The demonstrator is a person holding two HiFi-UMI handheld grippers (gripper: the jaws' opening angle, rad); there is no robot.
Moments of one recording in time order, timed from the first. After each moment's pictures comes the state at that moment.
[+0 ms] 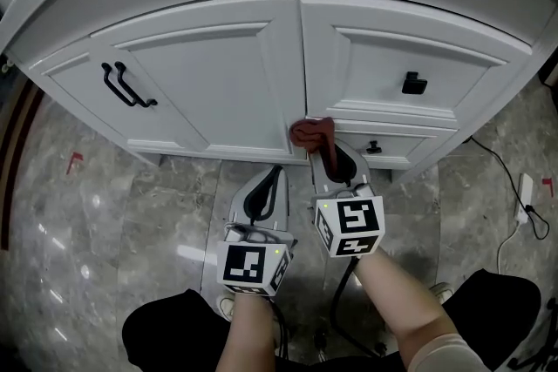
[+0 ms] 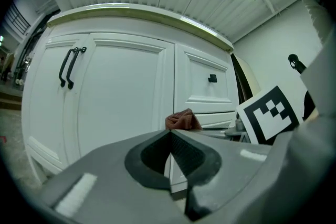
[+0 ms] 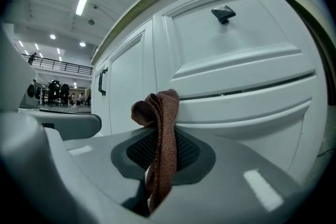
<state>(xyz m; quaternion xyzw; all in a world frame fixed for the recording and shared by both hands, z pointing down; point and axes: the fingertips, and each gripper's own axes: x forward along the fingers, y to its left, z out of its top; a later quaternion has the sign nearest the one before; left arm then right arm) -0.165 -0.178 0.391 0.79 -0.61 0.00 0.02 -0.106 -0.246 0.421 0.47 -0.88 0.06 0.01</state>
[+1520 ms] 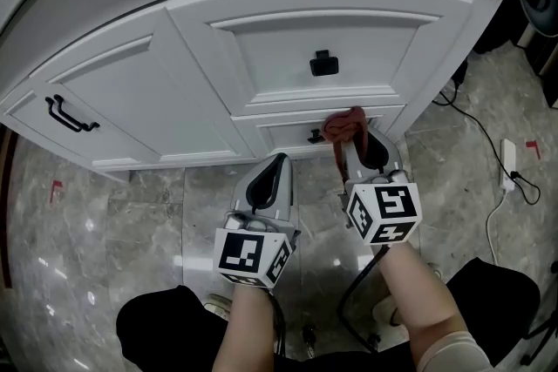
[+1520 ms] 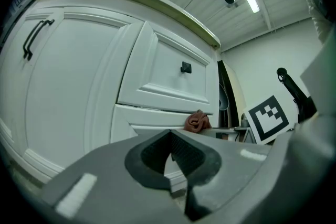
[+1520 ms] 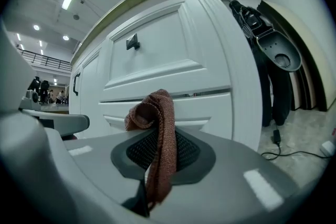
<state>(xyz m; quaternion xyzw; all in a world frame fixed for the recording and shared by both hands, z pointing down) -0.051 -0.205 0.400 0.85 -0.53 -0.03 0.05 0.063 -0.263 0.424 0.55 -0.83 0.07 0.02</state>
